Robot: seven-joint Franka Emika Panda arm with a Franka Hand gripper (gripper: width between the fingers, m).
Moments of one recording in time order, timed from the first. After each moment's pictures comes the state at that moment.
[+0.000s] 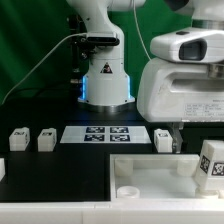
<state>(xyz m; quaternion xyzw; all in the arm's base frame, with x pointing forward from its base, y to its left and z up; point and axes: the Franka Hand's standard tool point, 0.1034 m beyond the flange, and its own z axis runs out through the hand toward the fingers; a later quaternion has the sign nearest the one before) 0.632 0.113 0.090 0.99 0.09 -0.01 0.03</state>
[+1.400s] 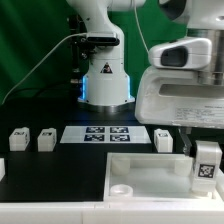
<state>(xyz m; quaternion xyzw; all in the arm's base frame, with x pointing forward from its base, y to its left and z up) 0.638 0.111 0.085 0.99 -0.11 0.01 0.01</state>
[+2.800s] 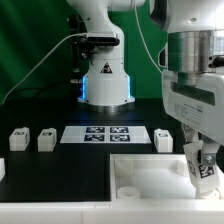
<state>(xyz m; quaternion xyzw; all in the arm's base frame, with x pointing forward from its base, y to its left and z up) 0.634 0.104 0.082 0.77 -0.63 0.03 -0.04</state>
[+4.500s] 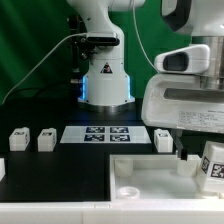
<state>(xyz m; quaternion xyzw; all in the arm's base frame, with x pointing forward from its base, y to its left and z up) 0.629 0.123 0.074 1.00 -0.07 0.04 0.03</state>
